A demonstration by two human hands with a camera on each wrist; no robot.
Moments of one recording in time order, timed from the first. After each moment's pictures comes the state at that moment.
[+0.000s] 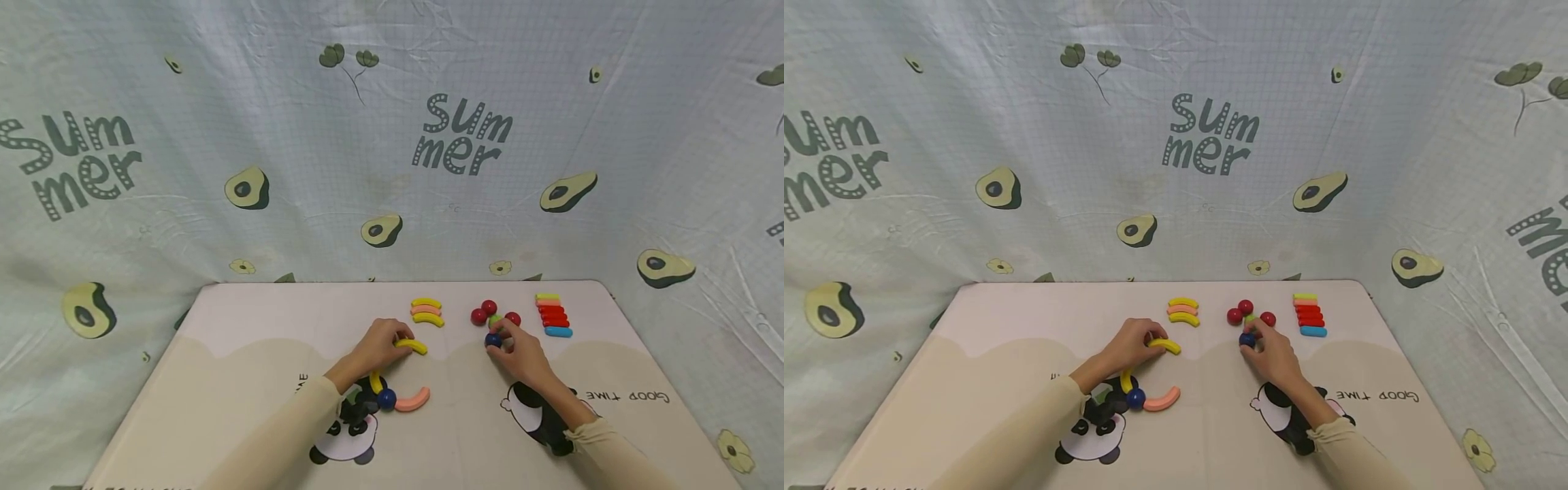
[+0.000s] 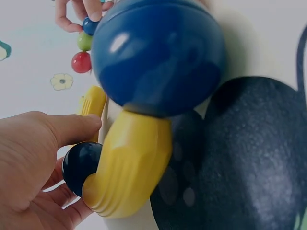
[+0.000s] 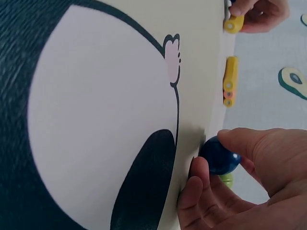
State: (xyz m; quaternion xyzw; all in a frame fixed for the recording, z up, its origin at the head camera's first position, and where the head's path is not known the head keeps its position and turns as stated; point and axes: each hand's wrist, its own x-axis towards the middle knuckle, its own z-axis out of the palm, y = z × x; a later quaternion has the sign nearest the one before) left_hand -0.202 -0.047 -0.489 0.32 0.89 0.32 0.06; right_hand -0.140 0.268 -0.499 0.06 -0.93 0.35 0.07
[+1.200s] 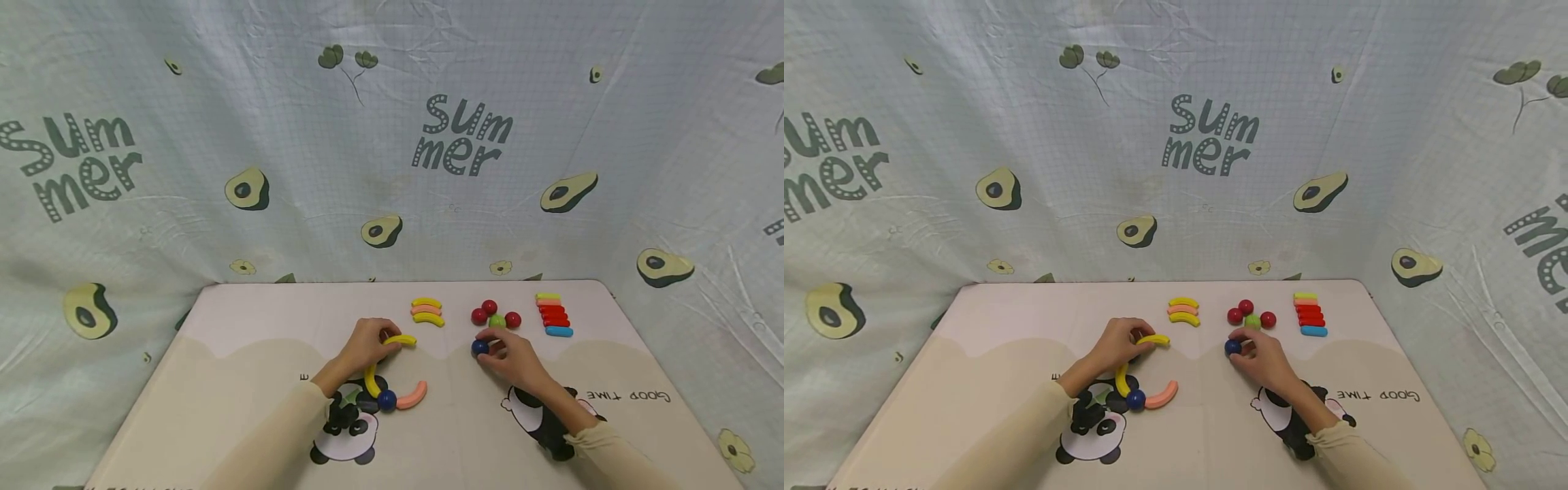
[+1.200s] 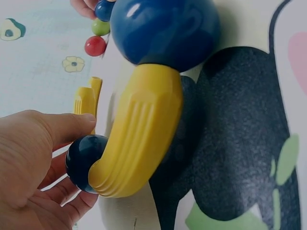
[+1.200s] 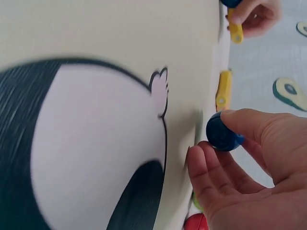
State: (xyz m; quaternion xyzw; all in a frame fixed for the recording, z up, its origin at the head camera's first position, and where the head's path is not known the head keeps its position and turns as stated) left_hand -0.201 -0.068 -0.489 0.27 0.89 0.37 0.03; right_hand -0.134 0.259 -0.493 0.13 -0.91 0.40 0.03
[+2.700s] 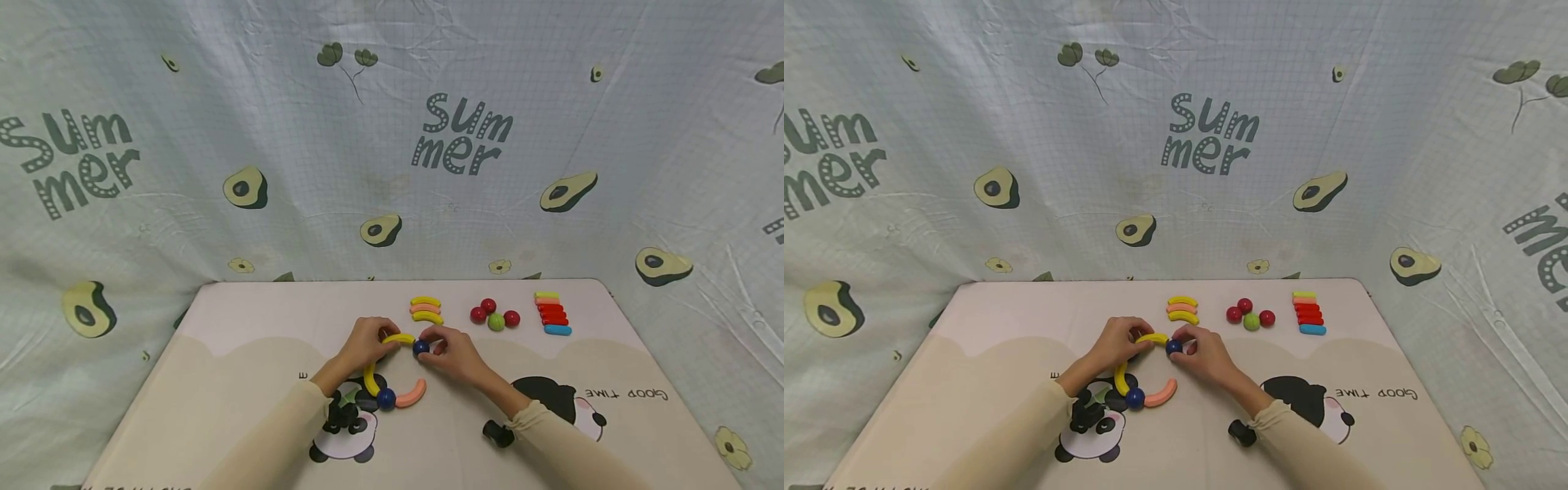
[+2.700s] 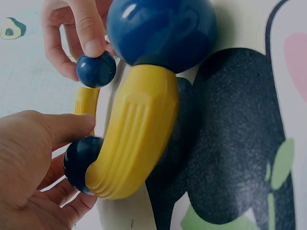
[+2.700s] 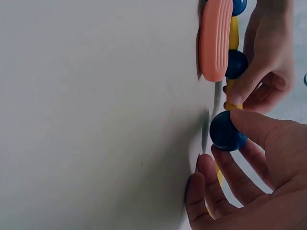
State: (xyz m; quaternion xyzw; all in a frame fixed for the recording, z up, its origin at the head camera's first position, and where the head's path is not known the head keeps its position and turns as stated) left_hand -0.200 -0.067 -0.488 0.26 0.89 0.38 0.04; right_hand -0.158 0.163 -0.495 0.14 -0.90 0.42 -0.03
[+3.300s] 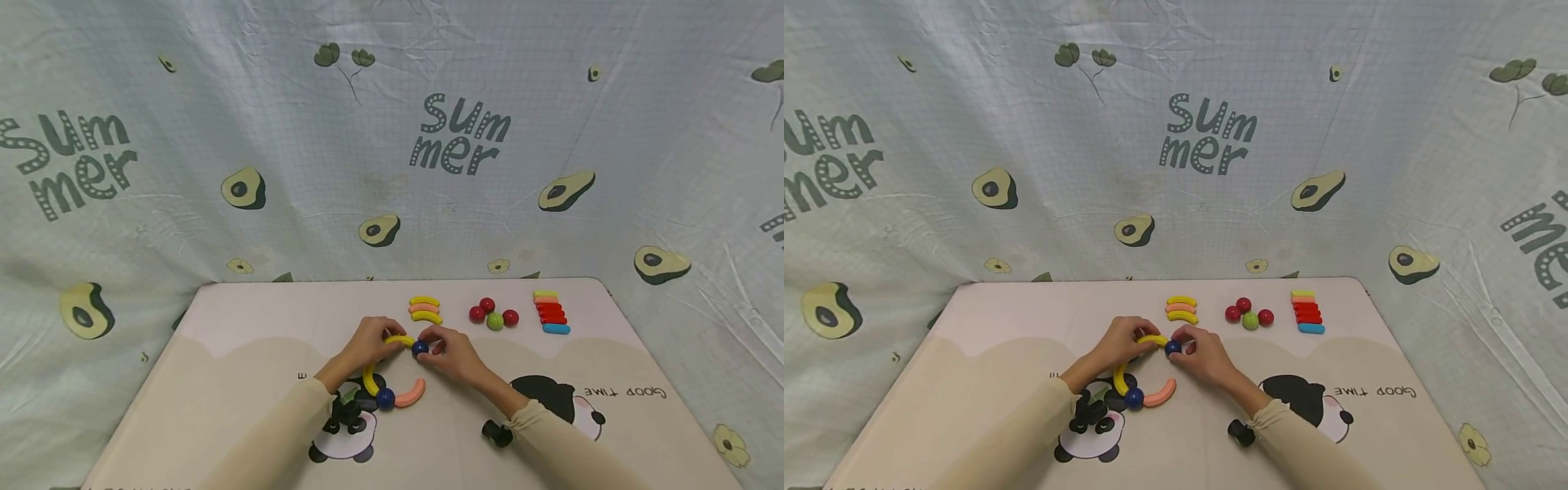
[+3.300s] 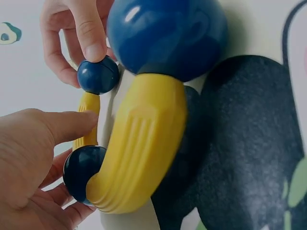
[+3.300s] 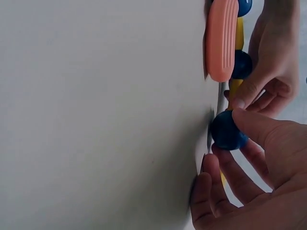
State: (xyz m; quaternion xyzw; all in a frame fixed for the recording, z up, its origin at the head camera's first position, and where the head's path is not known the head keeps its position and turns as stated) left_hand -0.204 -0.060 -0.486 0.29 0.89 0.36 0.06; right_hand -0.157 0.164 -0.495 0.15 -0.89 0.42 -0.03
